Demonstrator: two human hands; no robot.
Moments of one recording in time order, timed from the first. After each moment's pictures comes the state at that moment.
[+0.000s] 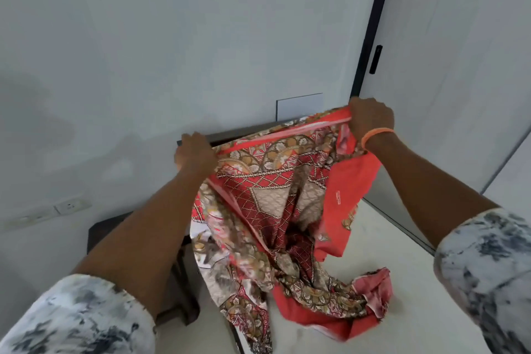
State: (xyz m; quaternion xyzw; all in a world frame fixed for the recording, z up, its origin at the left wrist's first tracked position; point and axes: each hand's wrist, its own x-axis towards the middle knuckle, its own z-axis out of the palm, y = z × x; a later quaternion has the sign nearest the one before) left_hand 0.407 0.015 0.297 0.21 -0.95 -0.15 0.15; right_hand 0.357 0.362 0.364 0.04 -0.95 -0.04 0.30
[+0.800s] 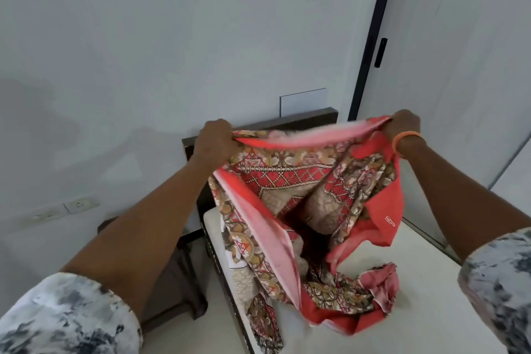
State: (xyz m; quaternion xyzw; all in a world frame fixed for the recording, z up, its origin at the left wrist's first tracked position) left_hand 0.404 0.029 0.324 0.01 -0.96 -0.19 0.20; right_hand 0.347 0.413 0.342 -0.17 -0.93 0.26 0.20
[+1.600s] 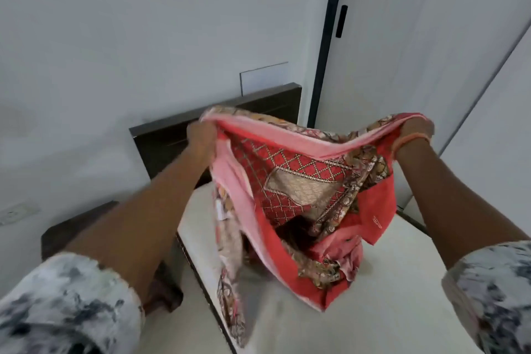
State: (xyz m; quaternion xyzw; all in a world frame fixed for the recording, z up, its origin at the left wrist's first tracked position) left_hand 0.344 0.115 0.276 0.18 -0.60 -0.77 0.05; right_hand 0.374 0.498 0.300 -0.28 -0.46 0.80 0.27
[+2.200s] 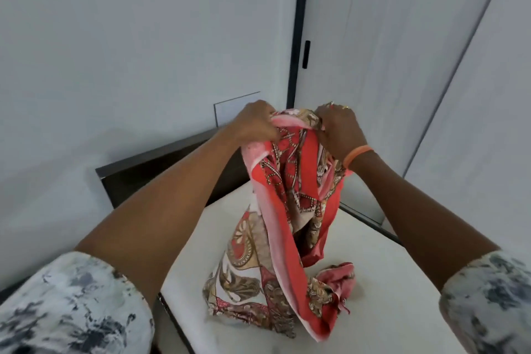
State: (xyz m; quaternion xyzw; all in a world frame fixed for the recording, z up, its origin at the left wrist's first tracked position) left_hand 0.321 0.209 0.385 -0.21 -0.92 -0.32 0.00; right_hand 0.368 0.416 0.355 0.10 -0.93 0.05 0.36
